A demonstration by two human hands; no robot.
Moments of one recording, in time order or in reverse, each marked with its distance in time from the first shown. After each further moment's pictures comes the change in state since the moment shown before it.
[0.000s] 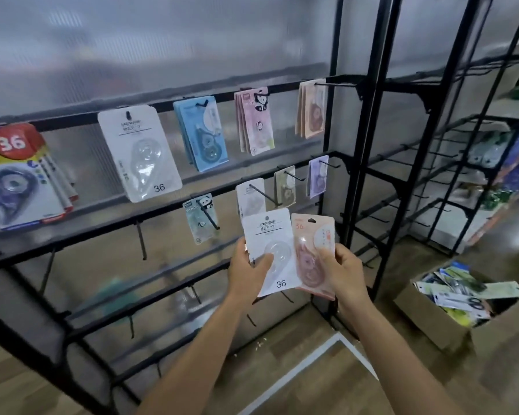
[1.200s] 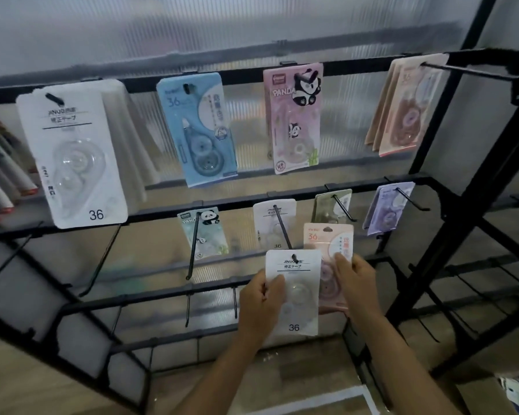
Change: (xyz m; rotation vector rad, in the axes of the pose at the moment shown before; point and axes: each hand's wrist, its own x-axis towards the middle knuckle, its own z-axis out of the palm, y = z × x) left_hand 0.145 -0.067 0.082 0.243 0.350 0.057; right_hand 0.264 0.050 0.046 -0.069 -0.257 0.079
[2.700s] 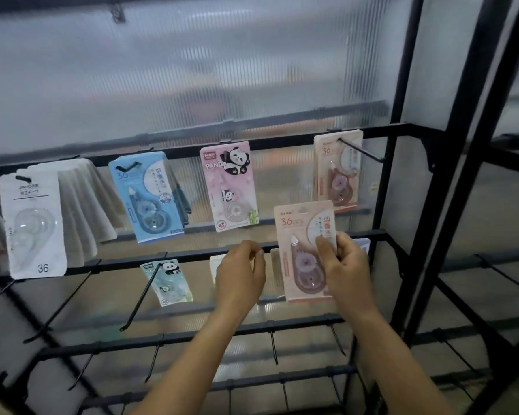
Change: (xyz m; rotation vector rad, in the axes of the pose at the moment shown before) left_hand 0.075 0.132 0.074 0.631 0.231 0.289; right_hand 0.048 -0.131 -0.079 0.111 -0.275 -0.395
